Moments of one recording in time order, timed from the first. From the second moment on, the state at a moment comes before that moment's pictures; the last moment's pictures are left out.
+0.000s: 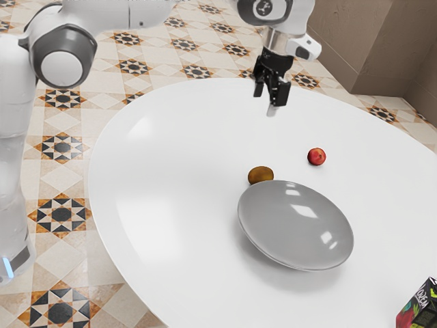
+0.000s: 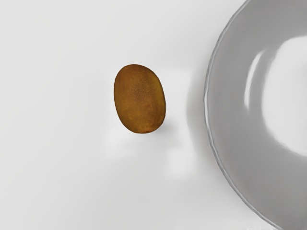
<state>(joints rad) -0.01 0.19 0.02 -1.24 -0.01 1.47 -0.02</state>
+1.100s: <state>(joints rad) -0.01 0.11 0.02 -1.45 0.10 1.52 0.33</state>
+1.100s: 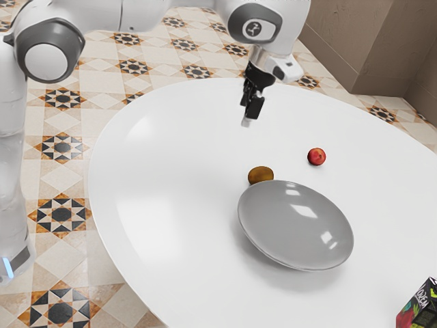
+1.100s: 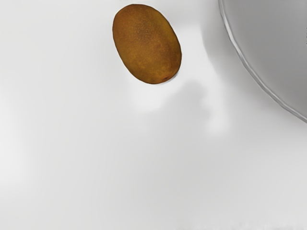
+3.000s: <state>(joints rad) 0.03 0.06 0.09 -1.77 -0.07 1.95 1.37</state>
